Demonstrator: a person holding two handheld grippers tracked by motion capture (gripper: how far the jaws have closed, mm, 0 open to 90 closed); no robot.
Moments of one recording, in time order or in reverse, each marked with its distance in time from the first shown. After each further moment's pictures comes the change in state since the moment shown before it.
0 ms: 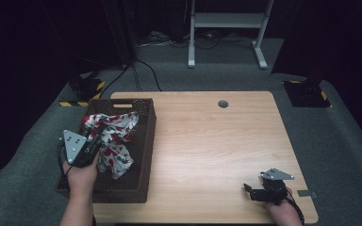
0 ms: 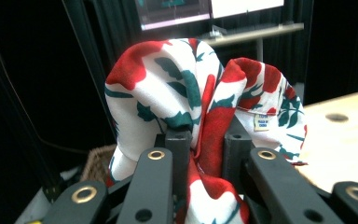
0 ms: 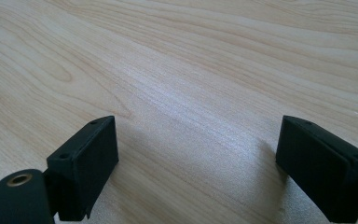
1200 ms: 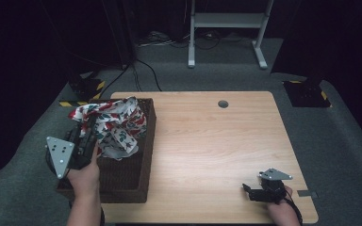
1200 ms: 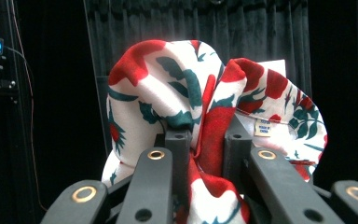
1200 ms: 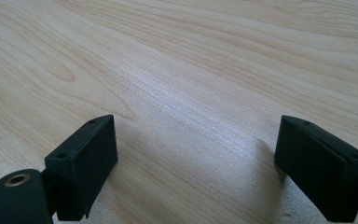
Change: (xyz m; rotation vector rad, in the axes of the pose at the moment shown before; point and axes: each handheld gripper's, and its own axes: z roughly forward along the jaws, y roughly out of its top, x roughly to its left) left arm -0.017 0.038 -0.023 -0.313 0.065 -0.071; right arm 0.004 0.001 0.002 0.003 -0.008 -0.020
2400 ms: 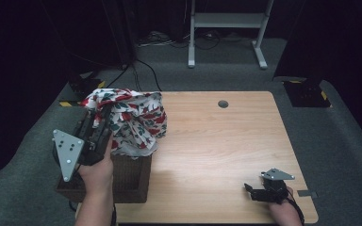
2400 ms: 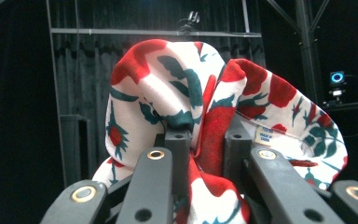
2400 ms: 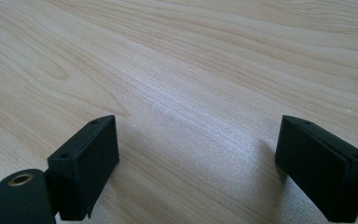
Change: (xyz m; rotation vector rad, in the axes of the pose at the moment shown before) left arm -0.051 0.056 0.009 -0.147 -0.119 -0.029; right arm -0.005 -0.002 -0.002 -0.001 0.000 0.017
